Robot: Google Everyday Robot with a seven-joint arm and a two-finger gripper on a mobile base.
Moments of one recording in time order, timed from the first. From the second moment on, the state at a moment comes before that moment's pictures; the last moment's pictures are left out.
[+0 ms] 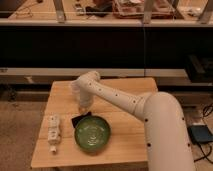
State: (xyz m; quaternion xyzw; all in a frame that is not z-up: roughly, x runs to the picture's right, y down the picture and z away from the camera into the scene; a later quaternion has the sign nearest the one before) arm -0.135 0.134 0.891 -0.23 -0.33 -0.54 0.74
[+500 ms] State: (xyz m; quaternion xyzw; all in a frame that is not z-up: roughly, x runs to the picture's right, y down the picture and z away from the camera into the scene) arm -0.123 0.147 0.880 -0.24 -0.35 -0.54 0.73
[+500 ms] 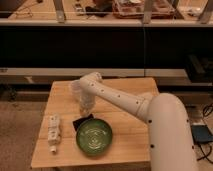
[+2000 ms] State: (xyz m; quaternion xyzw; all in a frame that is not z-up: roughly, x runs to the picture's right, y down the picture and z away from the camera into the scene) arm -0.067 0.141 0.867 -0.23 -0.31 -0.51 0.77
